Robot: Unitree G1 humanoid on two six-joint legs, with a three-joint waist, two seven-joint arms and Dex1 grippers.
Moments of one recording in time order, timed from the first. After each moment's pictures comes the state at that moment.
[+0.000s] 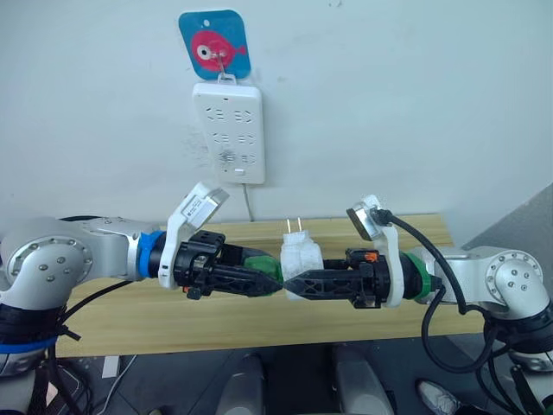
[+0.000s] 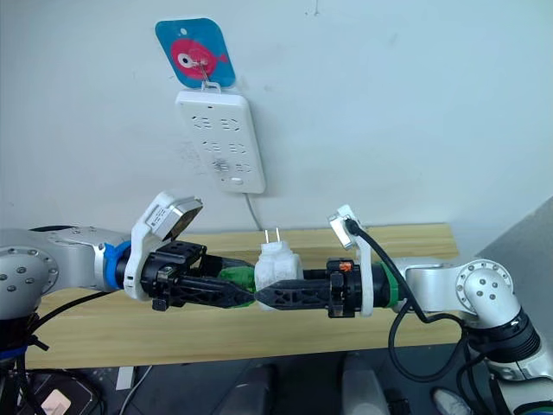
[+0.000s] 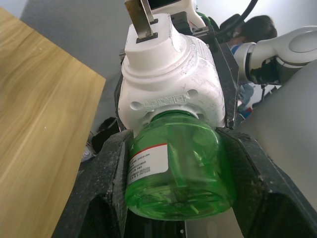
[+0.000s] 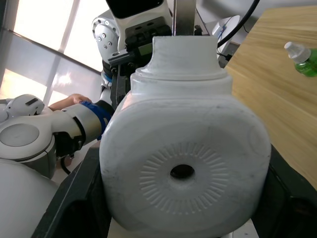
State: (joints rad) left arm -0.46 1.03 0.01 -0.39 -1.45 1.12 -0.88; right arm -0.49 -0.71 0.21 -0.42 1.98 1.05 0.07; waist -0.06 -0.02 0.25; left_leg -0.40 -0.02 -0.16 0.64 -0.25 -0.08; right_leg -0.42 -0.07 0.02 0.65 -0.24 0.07
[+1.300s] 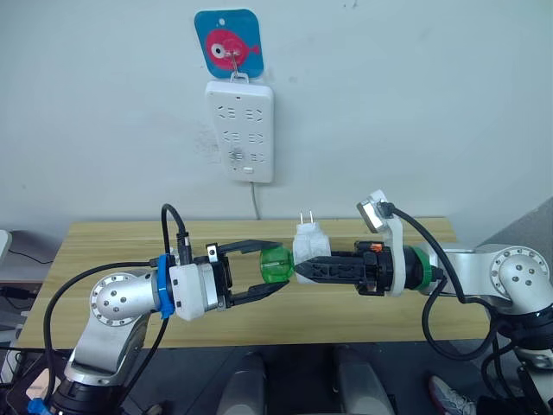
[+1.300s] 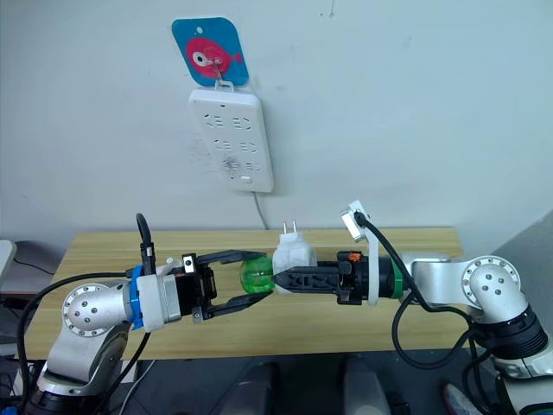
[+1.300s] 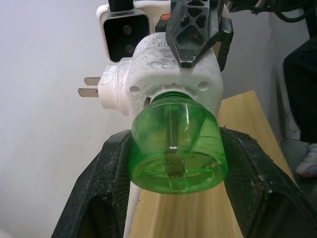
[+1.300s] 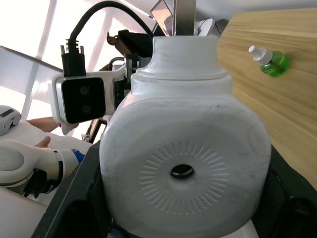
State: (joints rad) left arm -0.06 0.69 0.00 -0.46 -0.41 -0.16 -1.06; right arm -0.48 -0.74 0.18 -0.36 1.95 1.06 0.06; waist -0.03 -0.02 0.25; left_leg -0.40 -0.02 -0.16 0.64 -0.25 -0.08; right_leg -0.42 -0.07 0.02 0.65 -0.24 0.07
